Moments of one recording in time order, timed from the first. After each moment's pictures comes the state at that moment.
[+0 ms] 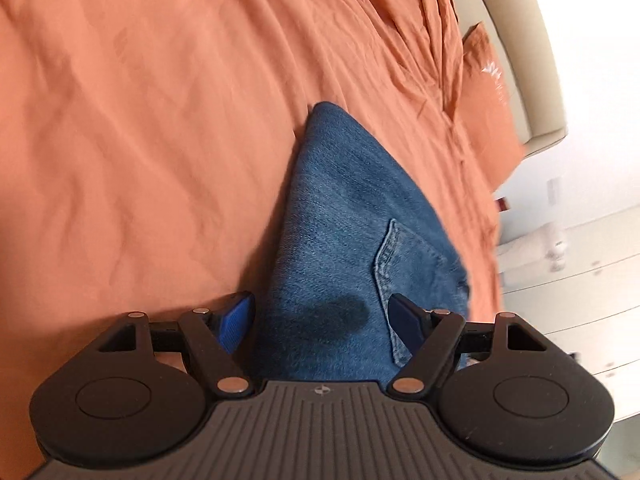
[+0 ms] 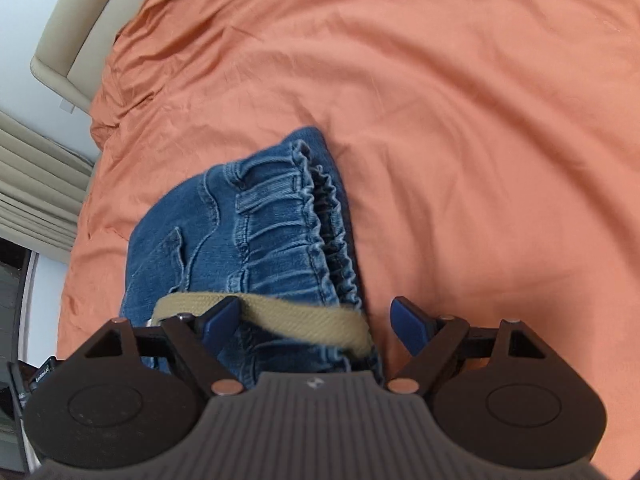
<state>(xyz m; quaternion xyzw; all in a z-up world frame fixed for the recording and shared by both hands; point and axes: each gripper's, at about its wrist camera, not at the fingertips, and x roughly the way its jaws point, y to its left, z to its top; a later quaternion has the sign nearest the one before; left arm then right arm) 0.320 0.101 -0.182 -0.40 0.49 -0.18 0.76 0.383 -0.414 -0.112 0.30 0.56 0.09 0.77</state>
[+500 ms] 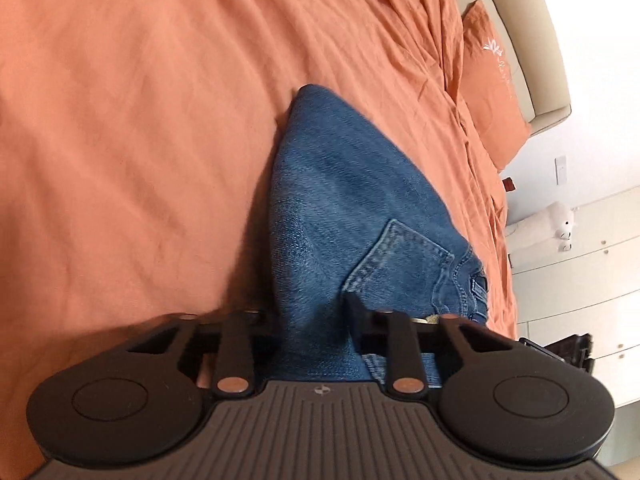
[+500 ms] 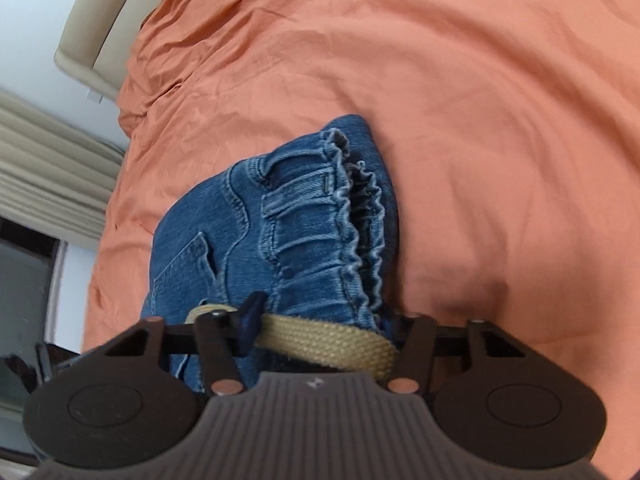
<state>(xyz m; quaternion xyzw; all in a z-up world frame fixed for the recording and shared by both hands) 0.337 0.081 -0.177 -0.36 0.50 -0.19 0.76 0.402 -0.394 -0.119 0.30 0.56 0.13 0.76</state>
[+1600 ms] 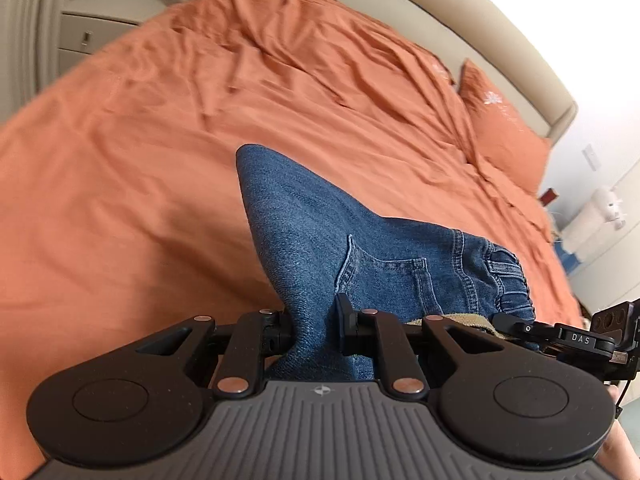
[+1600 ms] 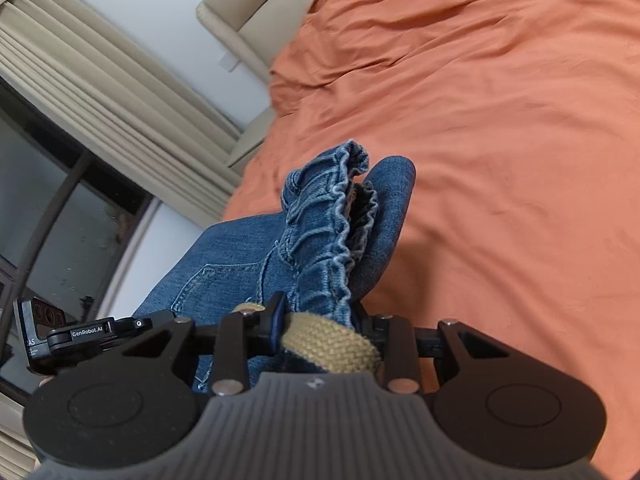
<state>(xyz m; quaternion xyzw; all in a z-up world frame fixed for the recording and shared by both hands) 0.288 0.288 0.009 -0.20 0.44 -0.12 0.87 0.374 -0.136 -0.009 0.29 0.47 0.27 0.79</state>
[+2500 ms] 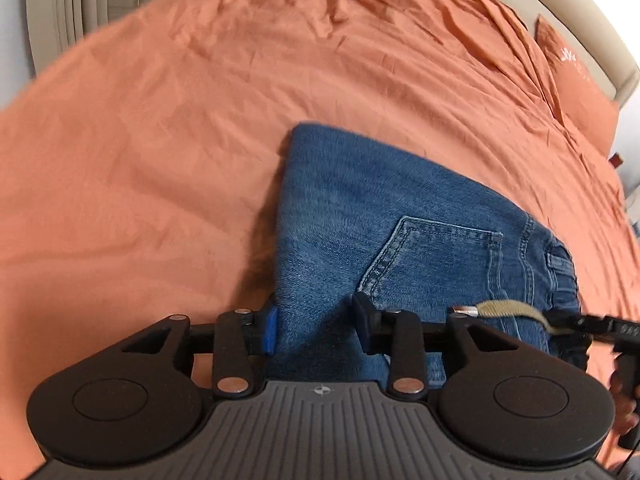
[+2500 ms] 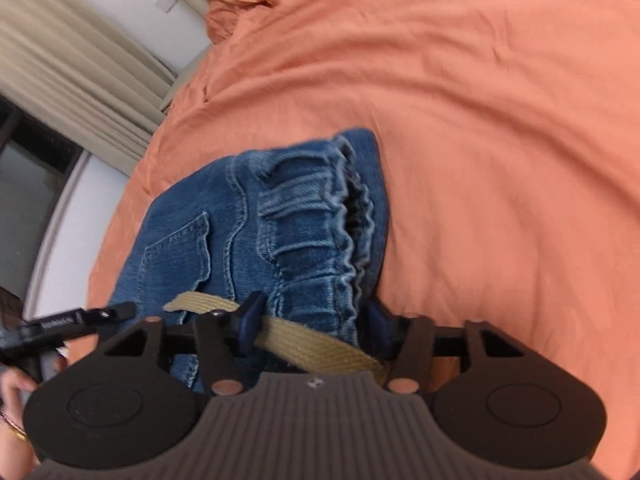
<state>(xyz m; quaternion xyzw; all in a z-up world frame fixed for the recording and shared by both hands) 0.280 0.357 -0.081 -0.14 0.51 -0.06 0.85 0.345 -0.054 -0.104 0.22 0.55 0.20 0.78</state>
